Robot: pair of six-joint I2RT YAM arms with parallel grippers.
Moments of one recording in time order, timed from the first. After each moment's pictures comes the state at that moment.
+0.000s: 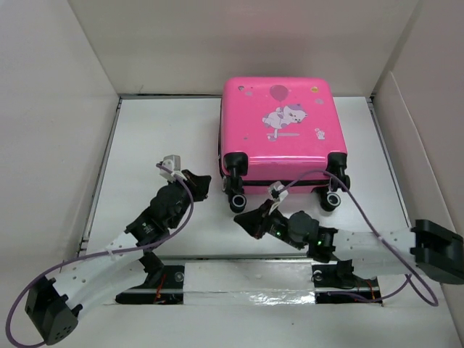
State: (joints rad) left arm -0.77 0.70 0.46 0.08 -0.39 -0.70; right arm 1.25 1.16 0.34 0.78 0.24 0.63
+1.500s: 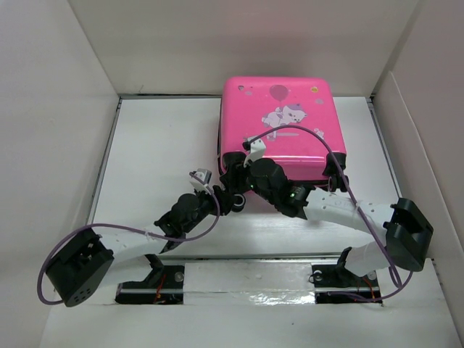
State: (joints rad) left arm -0.81 1.09 0.22 0.65 -0.10 -0.60; right arm 1.00 1.42 0.98 0.11 0.30 0.46
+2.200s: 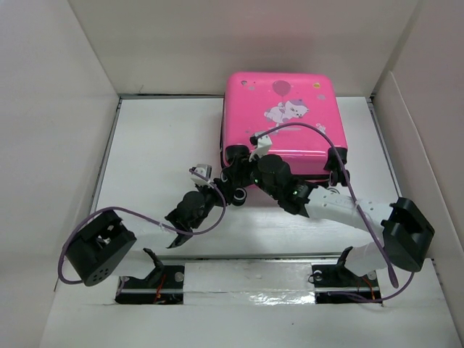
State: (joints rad) left arm -0.82 1.30 0.27 0.87 -0.27 -0.56; right arm 0.95 1.42 0.94 0.22 0.23 0.46
